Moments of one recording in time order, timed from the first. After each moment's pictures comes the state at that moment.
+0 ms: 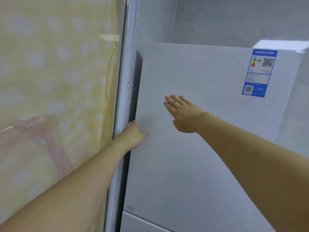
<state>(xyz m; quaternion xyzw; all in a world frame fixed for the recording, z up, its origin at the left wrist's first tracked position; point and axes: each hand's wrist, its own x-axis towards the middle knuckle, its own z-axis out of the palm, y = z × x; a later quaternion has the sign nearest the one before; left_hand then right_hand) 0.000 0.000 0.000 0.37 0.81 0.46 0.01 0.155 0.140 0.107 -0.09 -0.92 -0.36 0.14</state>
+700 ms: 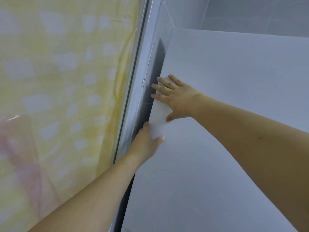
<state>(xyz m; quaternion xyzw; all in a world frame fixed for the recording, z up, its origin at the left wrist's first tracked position) -0.059 0.056 -0.018 0.31 0.75 0.58 -0.04 0.007 0.147 0.156 0.03 -0.83 -0.54 0.13</state>
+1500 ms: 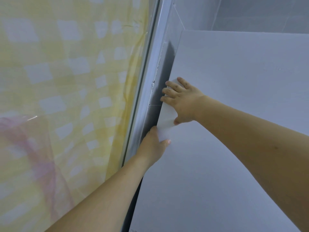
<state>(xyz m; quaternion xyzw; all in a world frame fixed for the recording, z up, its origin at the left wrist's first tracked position) -0.052 0.052 -0.018 0.30 0.74 0.60 -0.03 0.002 0.138 0.152 0.01 -0.84 -0.53 0.12</state>
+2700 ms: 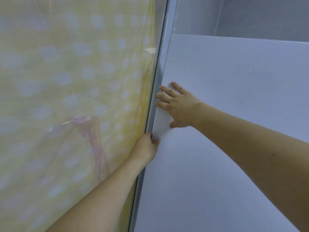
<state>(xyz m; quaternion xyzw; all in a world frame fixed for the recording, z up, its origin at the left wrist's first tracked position) 0.054 -0.044 -0.009 0.23 0.80 0.55 -0.10 0.110 0.067 0.144 0.10 -0.83 -0.51 0.22</state>
